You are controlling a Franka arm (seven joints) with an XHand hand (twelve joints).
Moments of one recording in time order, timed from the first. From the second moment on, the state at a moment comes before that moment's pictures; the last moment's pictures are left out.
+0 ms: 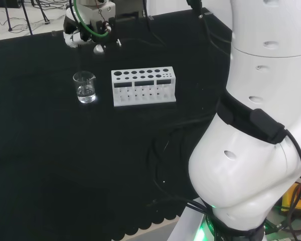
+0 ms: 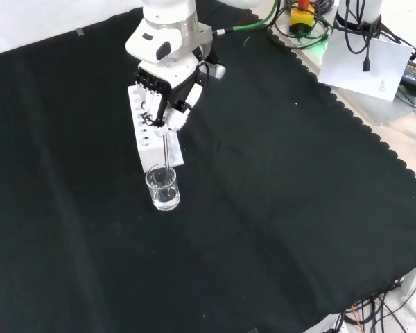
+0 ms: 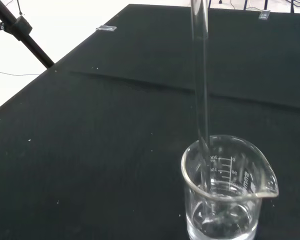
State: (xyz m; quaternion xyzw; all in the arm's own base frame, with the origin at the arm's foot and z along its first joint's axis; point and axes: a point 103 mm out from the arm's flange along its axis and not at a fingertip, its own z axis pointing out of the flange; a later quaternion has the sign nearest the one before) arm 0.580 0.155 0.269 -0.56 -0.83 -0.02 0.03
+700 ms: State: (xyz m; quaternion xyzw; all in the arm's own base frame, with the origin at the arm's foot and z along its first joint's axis) arm 0.593 0.141 0.271 -0.56 -0.83 -0.02 0.03
